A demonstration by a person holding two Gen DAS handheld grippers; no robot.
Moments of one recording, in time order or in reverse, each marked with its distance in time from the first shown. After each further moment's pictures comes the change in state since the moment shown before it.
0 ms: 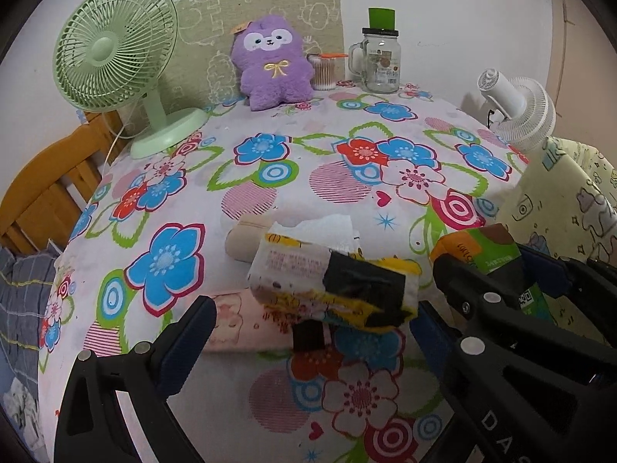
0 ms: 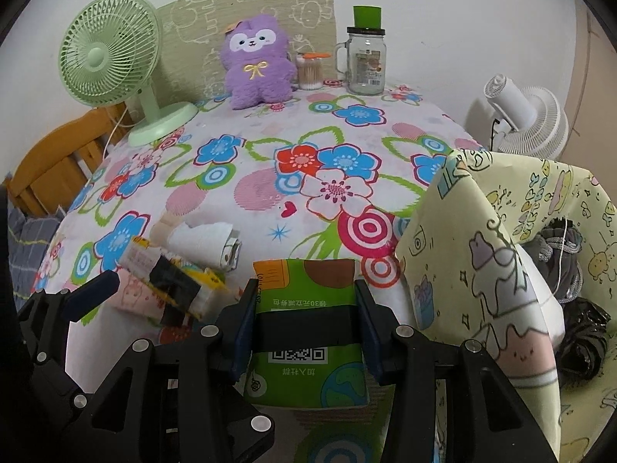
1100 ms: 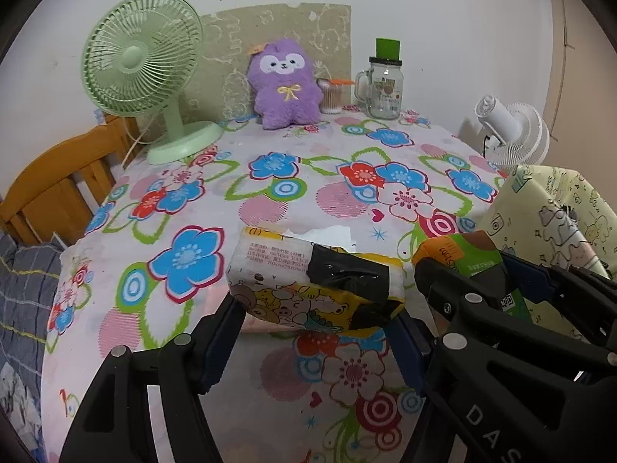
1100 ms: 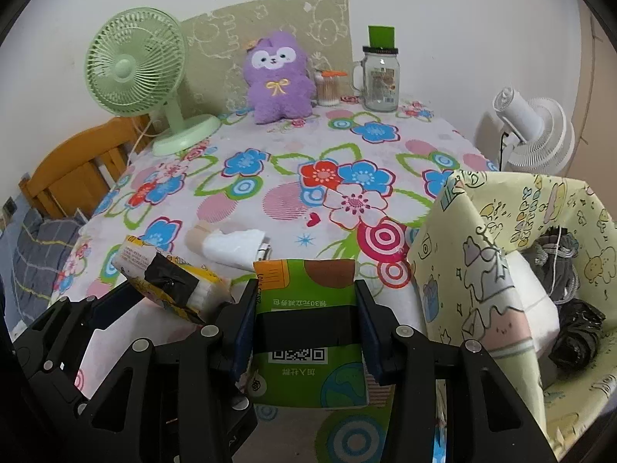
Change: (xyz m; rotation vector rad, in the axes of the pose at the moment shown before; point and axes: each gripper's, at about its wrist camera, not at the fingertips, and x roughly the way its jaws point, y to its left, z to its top) left arm -0.040 0.008 -0.011 -0.054 -0.079 -0.007; right arm -0.032 0.010 -0.005 -0.024 -0.052 0.061
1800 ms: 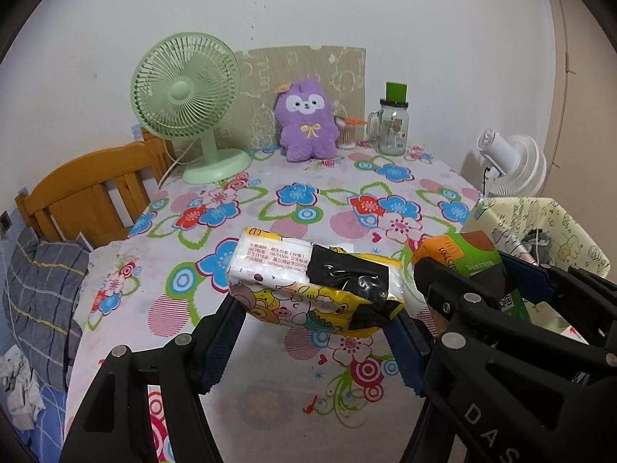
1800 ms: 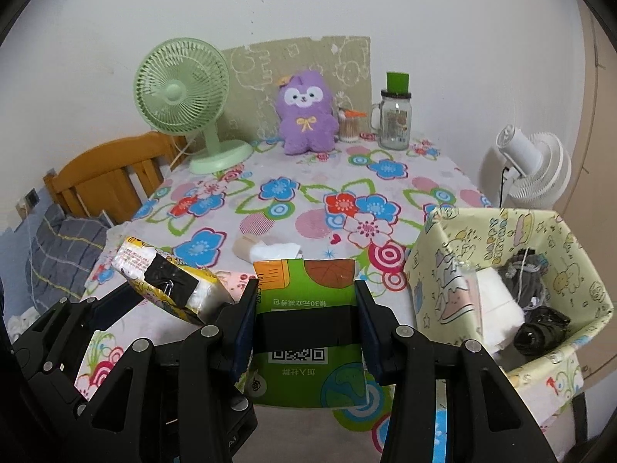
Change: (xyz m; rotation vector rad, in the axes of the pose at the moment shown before) left arm -0.076 0.000 -0.012 -0.052 -0.106 0.051; right arm -0.073 0.016 -0.009 -0.065 -0.102 0.044
